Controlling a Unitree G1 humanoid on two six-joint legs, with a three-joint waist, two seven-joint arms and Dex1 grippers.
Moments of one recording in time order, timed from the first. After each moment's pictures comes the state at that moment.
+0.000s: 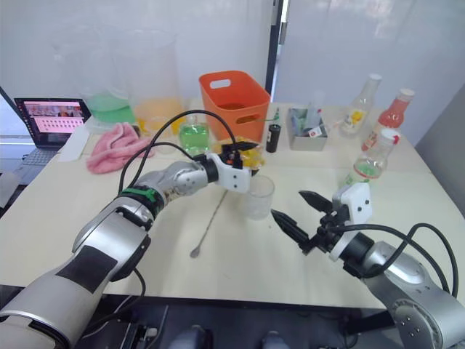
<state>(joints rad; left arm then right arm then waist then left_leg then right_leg) -1.33 0.24 -0.51 1.34 0.71 -0.87 -0.04 -0.01 -0.64 -0.30 -0.71 0.88 0.66 0.43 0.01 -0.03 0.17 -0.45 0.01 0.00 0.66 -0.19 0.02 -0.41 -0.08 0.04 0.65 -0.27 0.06</state>
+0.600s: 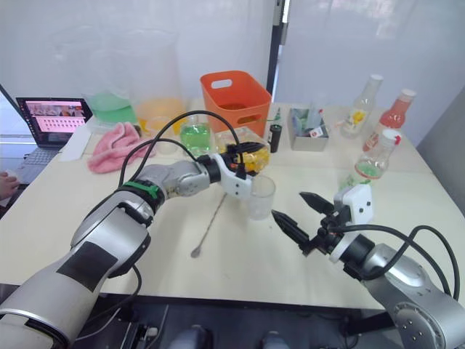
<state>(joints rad) -1.38 0.25 -0.64 1.35 0.89 -0.89 0.22 0.01 -0.64 -0.30 -0.72 0.91 0.66 0.40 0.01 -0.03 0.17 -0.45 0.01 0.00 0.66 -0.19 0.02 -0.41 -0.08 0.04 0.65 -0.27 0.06</state>
